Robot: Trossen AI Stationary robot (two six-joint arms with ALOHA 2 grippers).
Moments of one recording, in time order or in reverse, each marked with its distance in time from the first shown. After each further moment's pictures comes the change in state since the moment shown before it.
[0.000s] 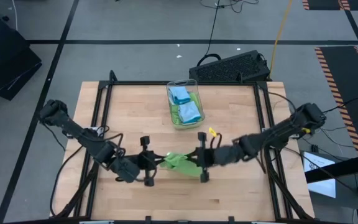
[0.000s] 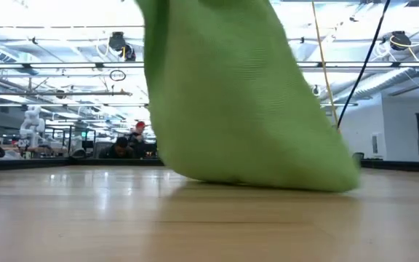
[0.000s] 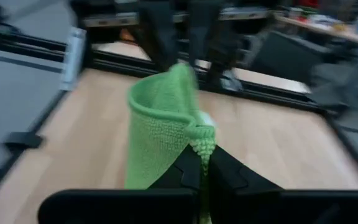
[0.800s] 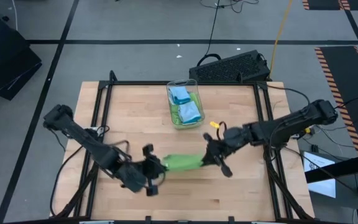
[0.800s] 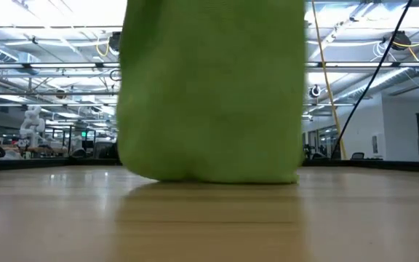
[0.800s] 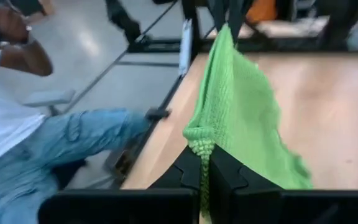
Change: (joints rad) left arm -0.026 0.120 0.224 -0.244 0.133 -0.309; right arm -0.153 -0.222 -0.159 -0.089 -0.658 0.209
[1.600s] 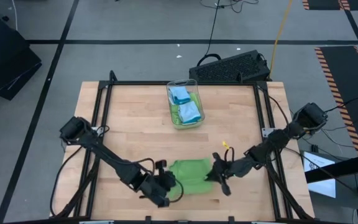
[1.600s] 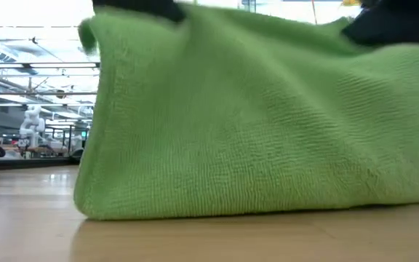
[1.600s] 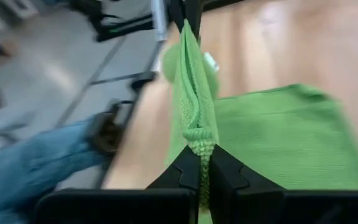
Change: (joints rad) left arm 0.008 0.289 -0.001 0.151 0.173 -0.037; right arm 0.319 0.200 -0.431 0.644 0.471 0.313
